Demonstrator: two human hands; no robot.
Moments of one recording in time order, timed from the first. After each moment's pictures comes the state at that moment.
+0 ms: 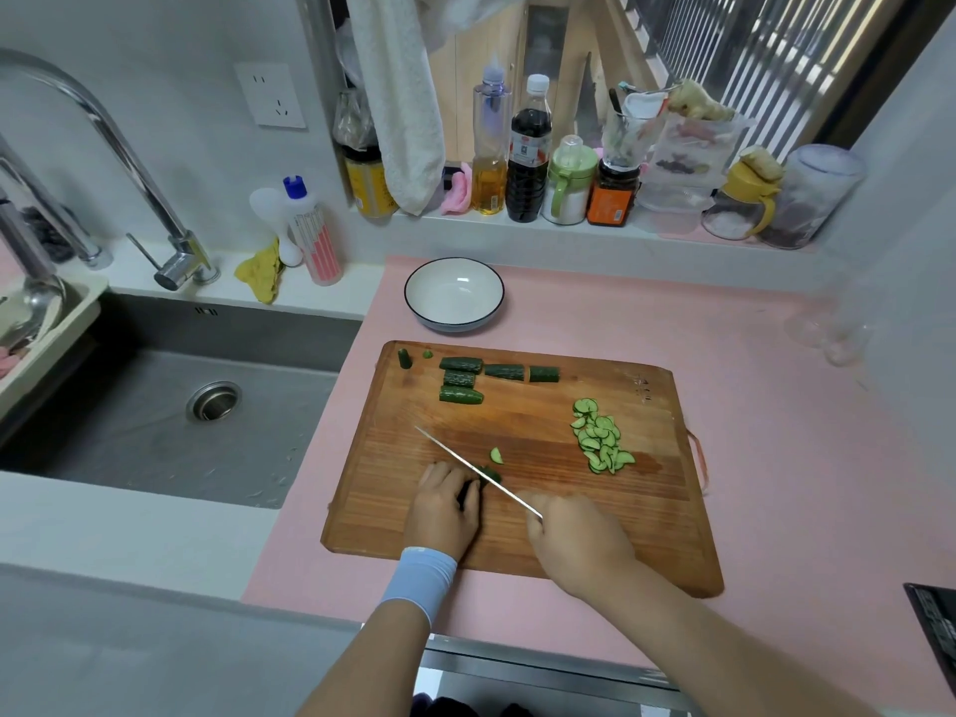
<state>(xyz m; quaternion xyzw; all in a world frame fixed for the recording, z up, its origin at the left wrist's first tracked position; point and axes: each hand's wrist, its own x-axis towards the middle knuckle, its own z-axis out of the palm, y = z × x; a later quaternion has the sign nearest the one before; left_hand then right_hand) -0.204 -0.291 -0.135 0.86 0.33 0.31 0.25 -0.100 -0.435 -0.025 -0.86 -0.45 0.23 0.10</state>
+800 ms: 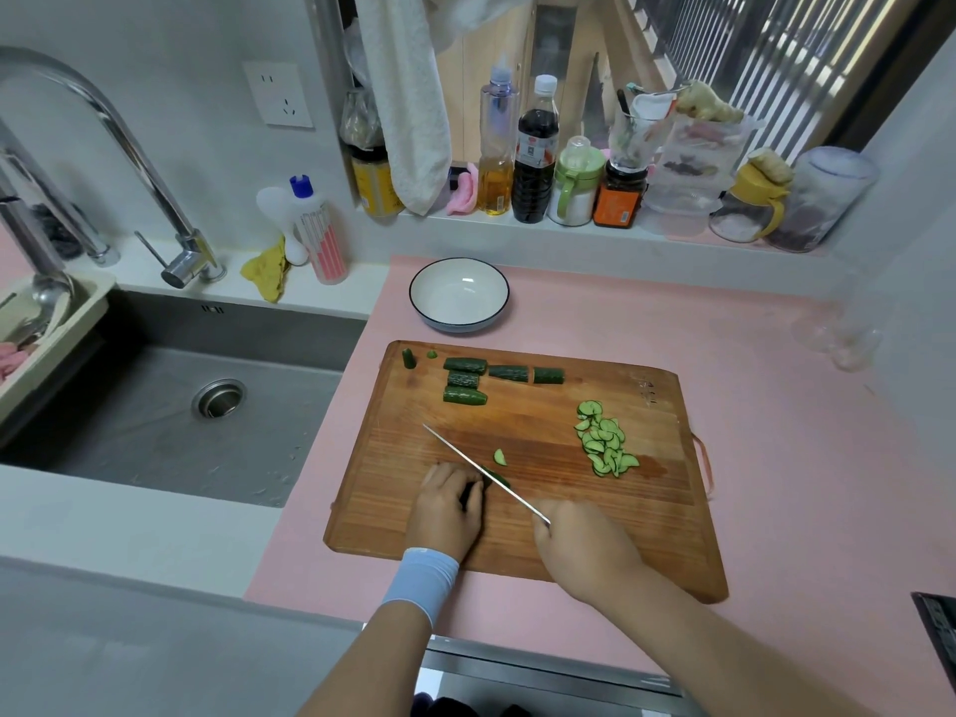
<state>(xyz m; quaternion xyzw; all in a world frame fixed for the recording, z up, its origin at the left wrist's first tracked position) -0.203 -0.290 -0.133 0.85 0.33 0.32 0.25 -0.097 -0.437 -0.027 -0.86 -0.43 0.26 0.11</state>
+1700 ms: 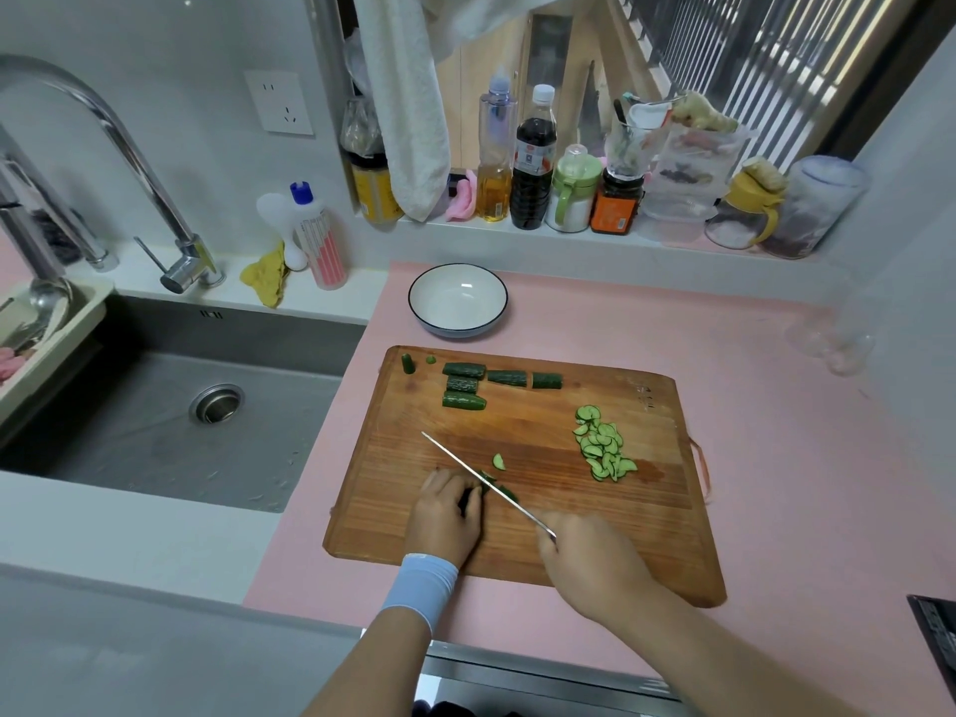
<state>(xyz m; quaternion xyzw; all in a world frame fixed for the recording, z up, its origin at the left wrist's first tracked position) -0.204 -0.291 -0.134 0.85 0.34 0.32 0.25 -0.100 -0.448 -0.024 -0.86 -0.43 0.25 0.11</state>
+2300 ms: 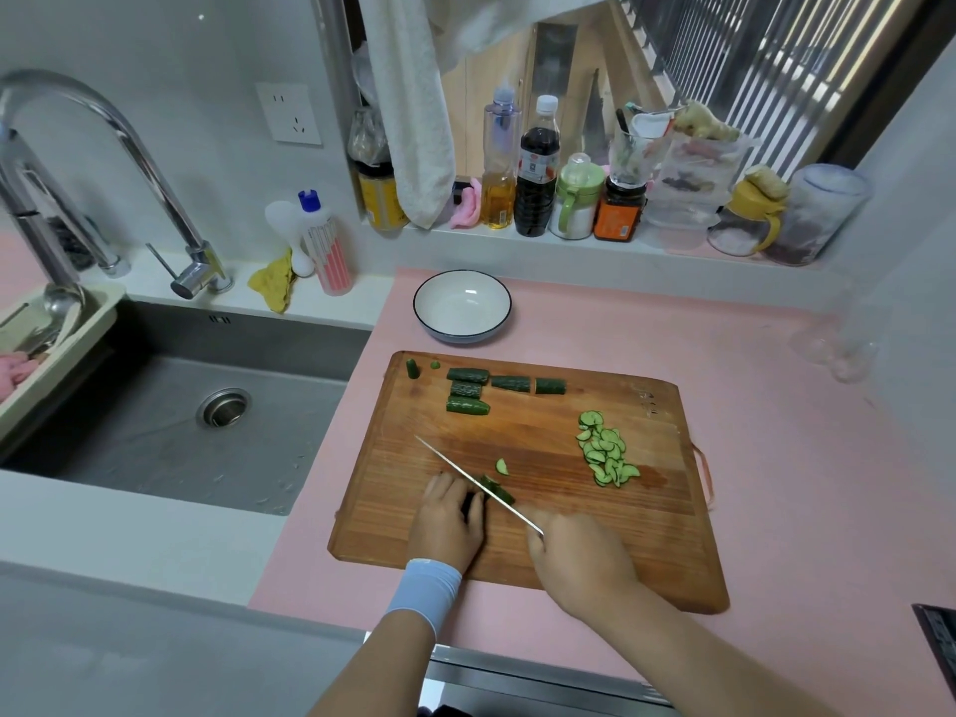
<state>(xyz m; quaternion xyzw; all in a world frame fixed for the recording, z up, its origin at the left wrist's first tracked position) -0.207 -0.294 -0.133 0.85 0.36 0.30 0.25 -0.107 -0.436 -0.024 -0.86 -0.45 0.21 0.10</state>
